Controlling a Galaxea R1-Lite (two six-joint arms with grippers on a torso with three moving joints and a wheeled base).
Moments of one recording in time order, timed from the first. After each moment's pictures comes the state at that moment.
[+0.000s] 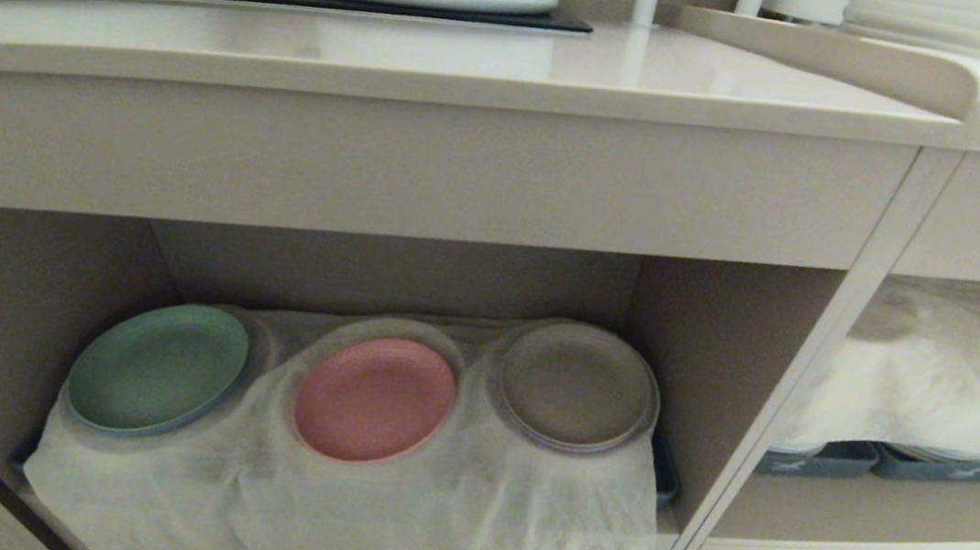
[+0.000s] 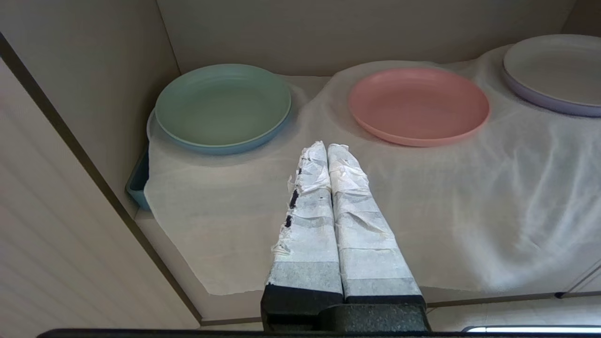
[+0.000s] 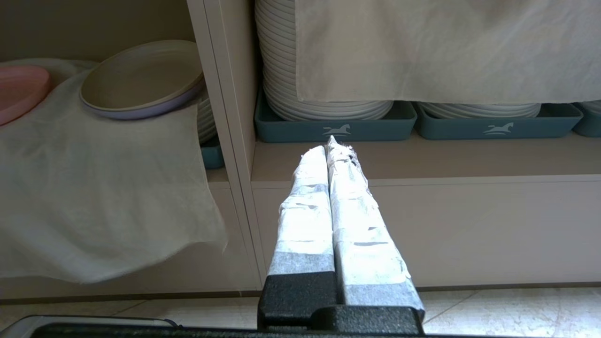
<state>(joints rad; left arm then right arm) 0.00 0.00 0.00 -0.01 -0.02 0.03 0.00 0.00 0.00 0.00 0.01 0.00</state>
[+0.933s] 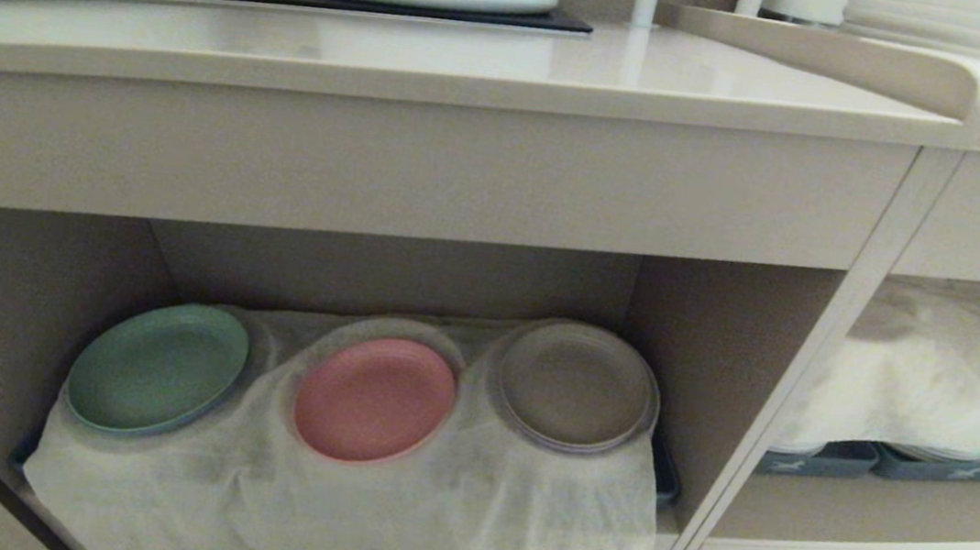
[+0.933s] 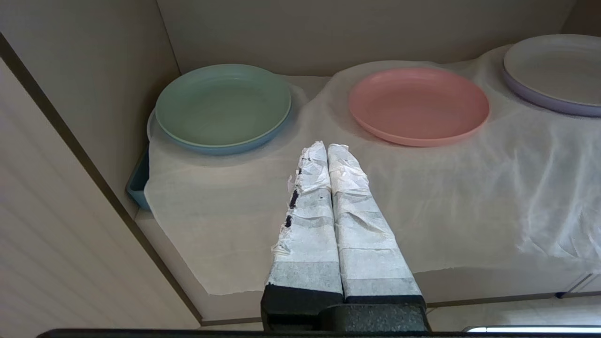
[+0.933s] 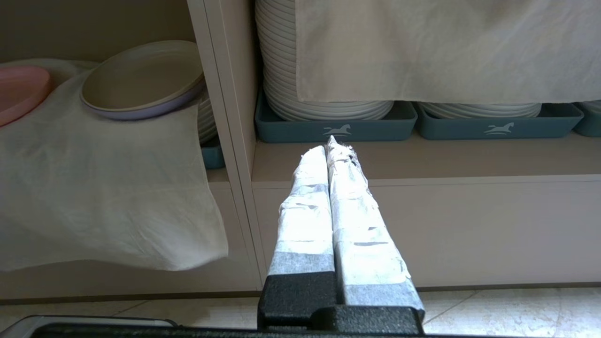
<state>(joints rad) 0.00 0.00 0.00 -0.02 -0.02 0.03 0.00 0.00 0.00 0.00 0.01 0.00</state>
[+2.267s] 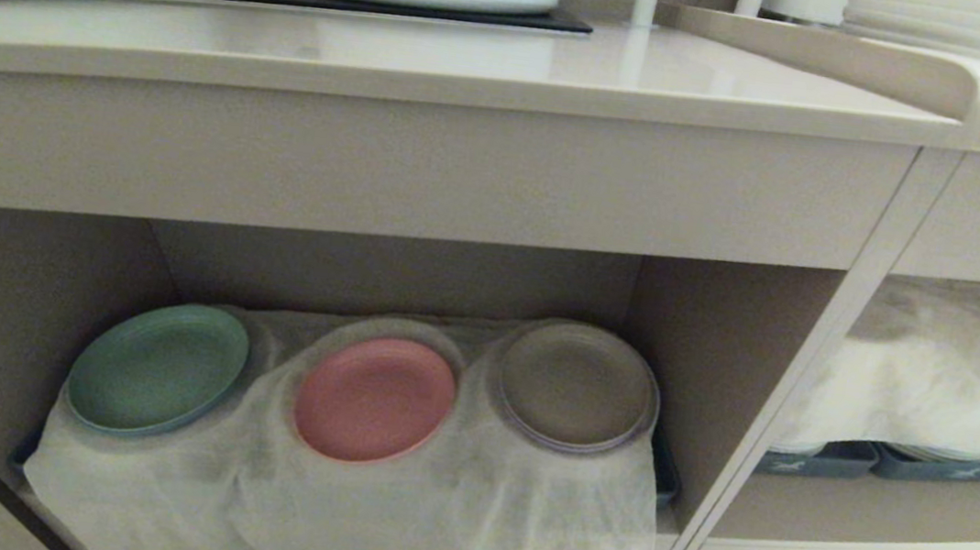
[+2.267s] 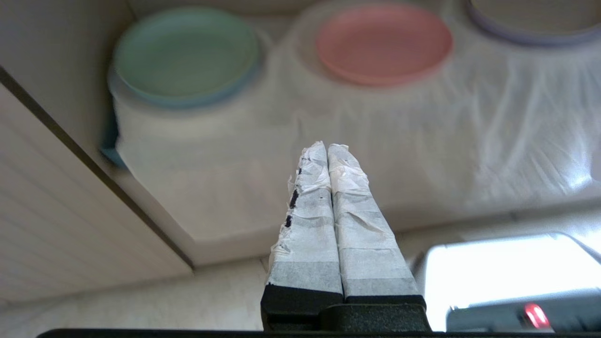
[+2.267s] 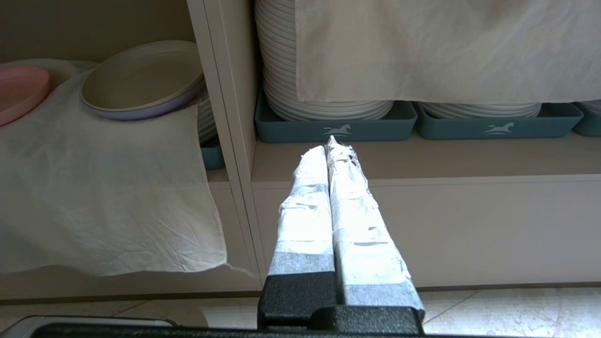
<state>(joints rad) 0.00 0.01 -0.24 0.40 -0.11 0.06 0.00 0.00 0.00 0.00 0.01 0.00</state>
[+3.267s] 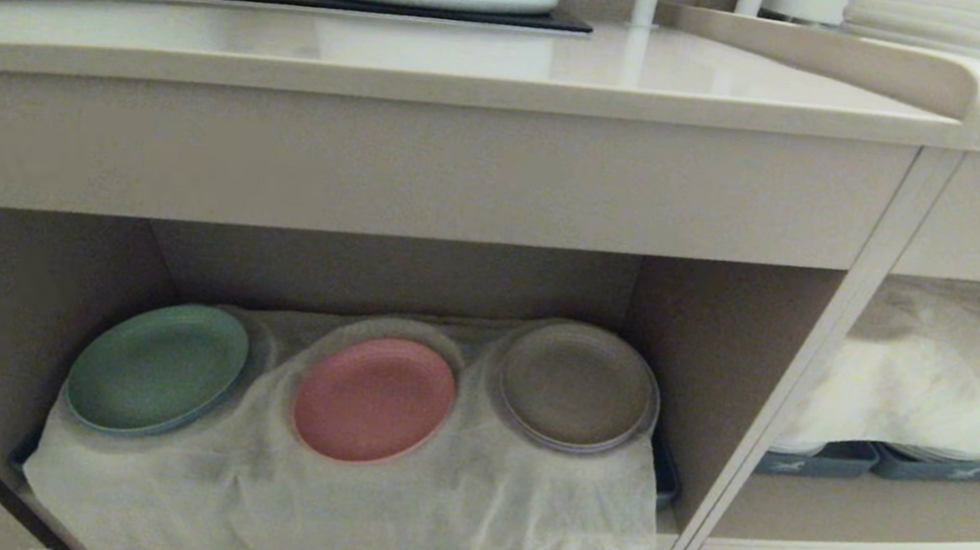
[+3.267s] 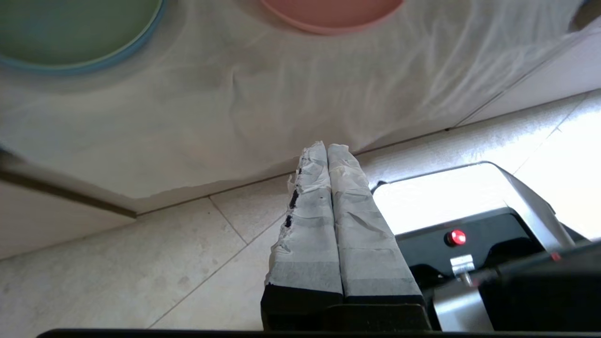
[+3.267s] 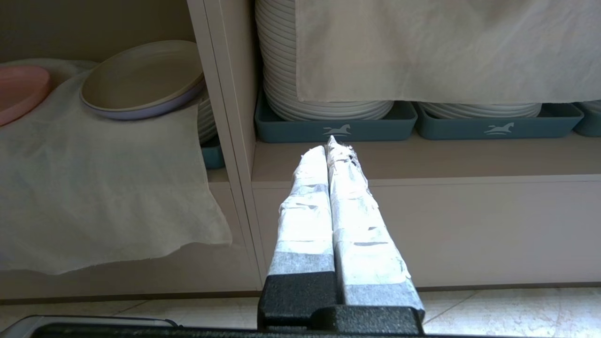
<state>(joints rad) 0.00 0.67 -0.32 0.19 -0.28 0.06 0.00 0.00 0.00 0.00 0.01 0.00</state>
